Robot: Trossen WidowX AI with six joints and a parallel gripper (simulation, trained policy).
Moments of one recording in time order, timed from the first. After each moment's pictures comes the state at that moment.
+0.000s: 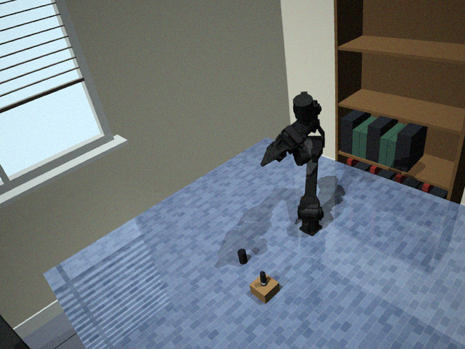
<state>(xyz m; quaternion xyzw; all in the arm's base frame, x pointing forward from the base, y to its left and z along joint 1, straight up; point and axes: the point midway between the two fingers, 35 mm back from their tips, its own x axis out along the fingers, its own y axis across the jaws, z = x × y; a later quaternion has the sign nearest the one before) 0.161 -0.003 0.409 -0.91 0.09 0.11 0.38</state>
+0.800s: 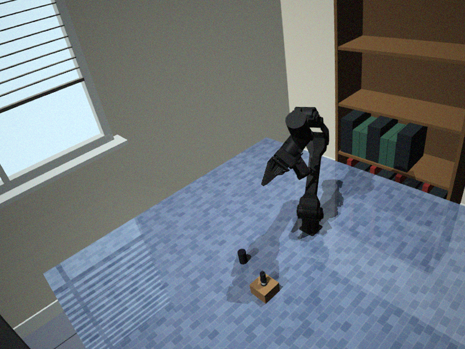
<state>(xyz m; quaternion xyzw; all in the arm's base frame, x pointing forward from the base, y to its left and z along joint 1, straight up) 0.191 0.012 0.361 -0.88 0.16 0.21 0.39</state>
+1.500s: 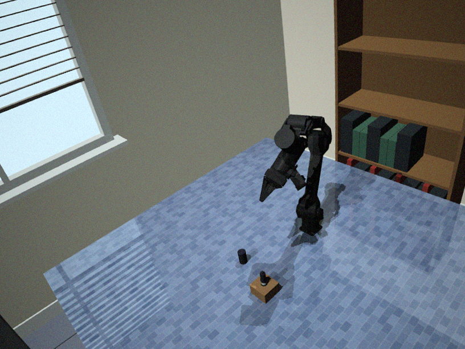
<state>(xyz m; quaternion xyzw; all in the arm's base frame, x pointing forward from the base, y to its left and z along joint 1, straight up) 0.214 0.016 0.323 -0.84 0.22 0.29 0.40</state>
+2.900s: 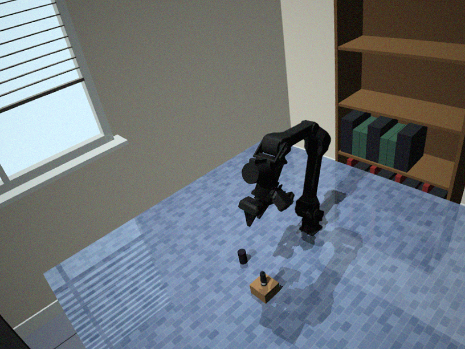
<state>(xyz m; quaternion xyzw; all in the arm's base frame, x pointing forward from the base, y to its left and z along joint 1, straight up) 0.254 -0.002 0.257 -0.71 0.36 0.40 0.46</state>
